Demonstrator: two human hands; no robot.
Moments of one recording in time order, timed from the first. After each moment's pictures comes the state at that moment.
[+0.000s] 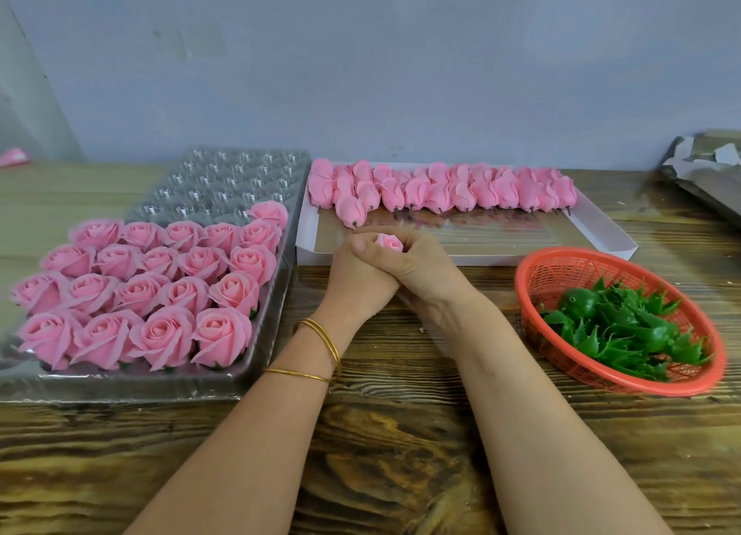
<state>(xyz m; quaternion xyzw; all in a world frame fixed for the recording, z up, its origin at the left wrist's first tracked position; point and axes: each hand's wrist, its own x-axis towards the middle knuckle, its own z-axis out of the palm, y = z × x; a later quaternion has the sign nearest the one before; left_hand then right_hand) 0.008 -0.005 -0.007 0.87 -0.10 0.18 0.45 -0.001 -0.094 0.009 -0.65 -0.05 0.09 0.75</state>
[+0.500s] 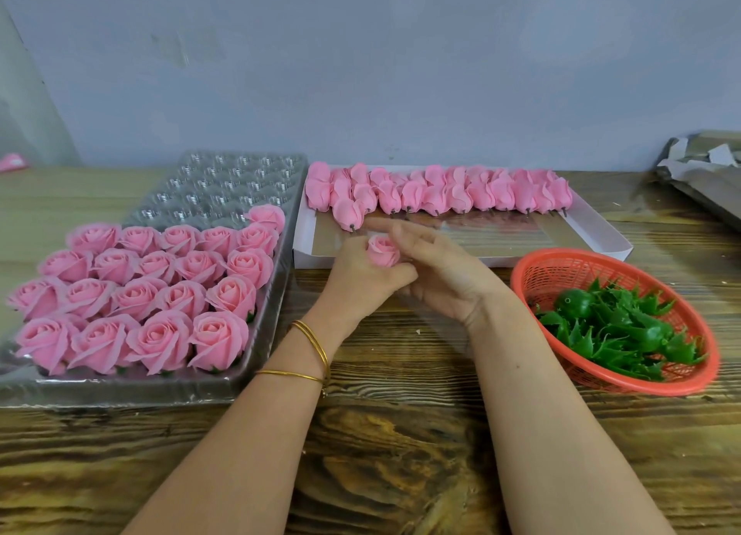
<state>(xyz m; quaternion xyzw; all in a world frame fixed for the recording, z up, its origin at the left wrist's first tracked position) 0.000 -0.004 -0.003 0.74 -0.13 0.06 0.66 0.000 -0.123 0.019 -0.56 -0.11 0.20 0.80</state>
